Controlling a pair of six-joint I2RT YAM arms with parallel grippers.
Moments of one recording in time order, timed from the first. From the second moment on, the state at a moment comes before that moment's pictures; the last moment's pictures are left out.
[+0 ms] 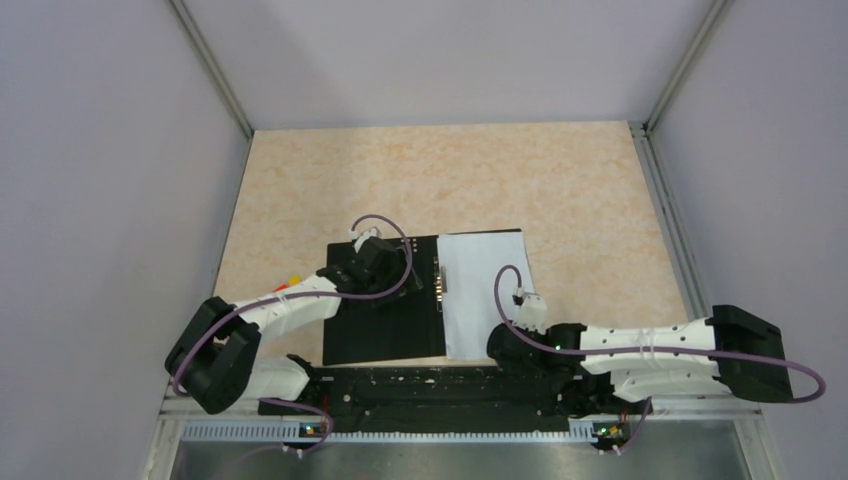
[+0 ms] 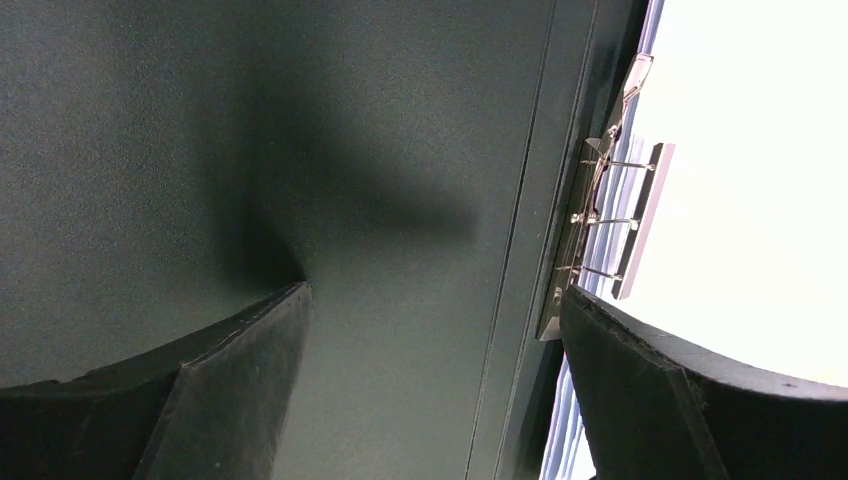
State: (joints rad) left arm -0.65 1.31 0.60 -0.20 -0.09 -0.95; right arm 1.35 1.07 0.44 -0.54 0.42 1.38
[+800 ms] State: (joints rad) left arm -0.63 1.31 0.60 -0.20 -0.09 -0.94; right arm 1.33 1.11 0.45 -0.48 0.42 1.36
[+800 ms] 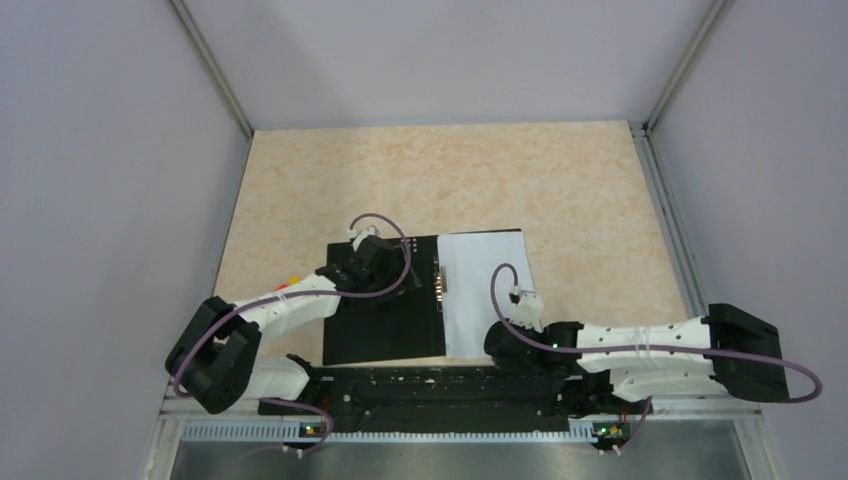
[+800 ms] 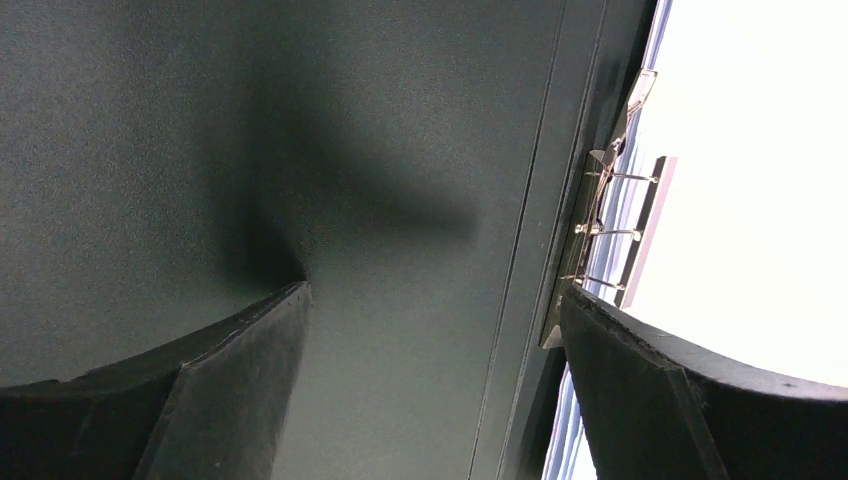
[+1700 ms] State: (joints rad) left arm -0.62 1.31 0.60 -0.20 -0.09 -0.94; right arm 1.33 1.04 0.40 -0.57 0.35 1.37
